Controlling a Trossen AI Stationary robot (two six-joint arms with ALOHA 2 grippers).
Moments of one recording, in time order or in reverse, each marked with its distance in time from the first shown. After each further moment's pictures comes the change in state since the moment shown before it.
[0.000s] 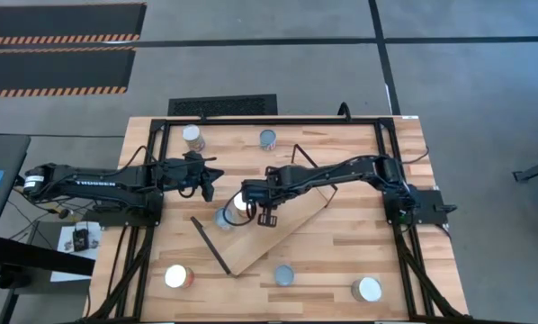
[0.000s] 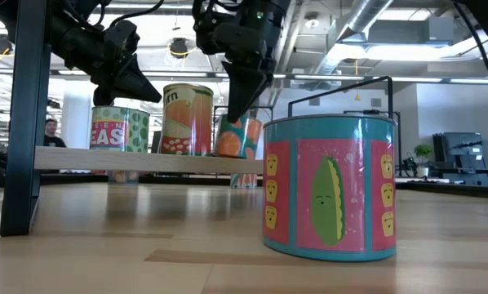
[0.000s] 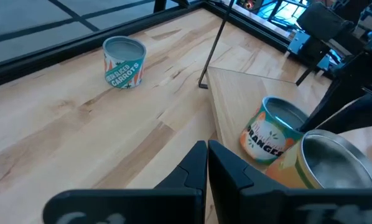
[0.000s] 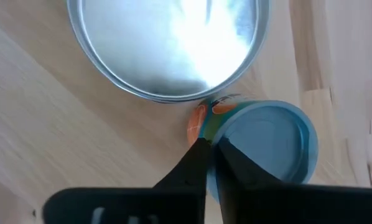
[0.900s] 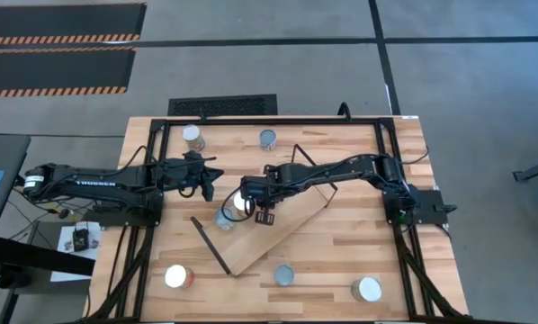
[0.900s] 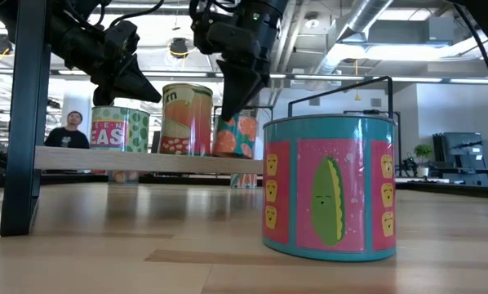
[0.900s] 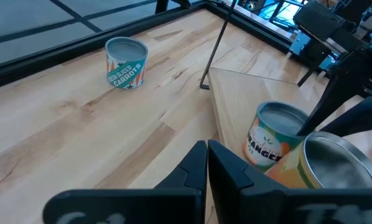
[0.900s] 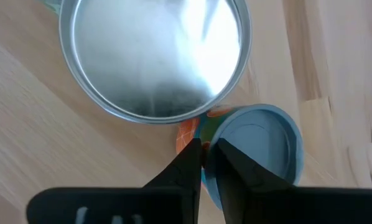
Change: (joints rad) left arm 0.000 0.000 0.000 0.000 -0.007 -0.001; right arm -0.010 0.000 0.000 0.036 -0.007 0.002
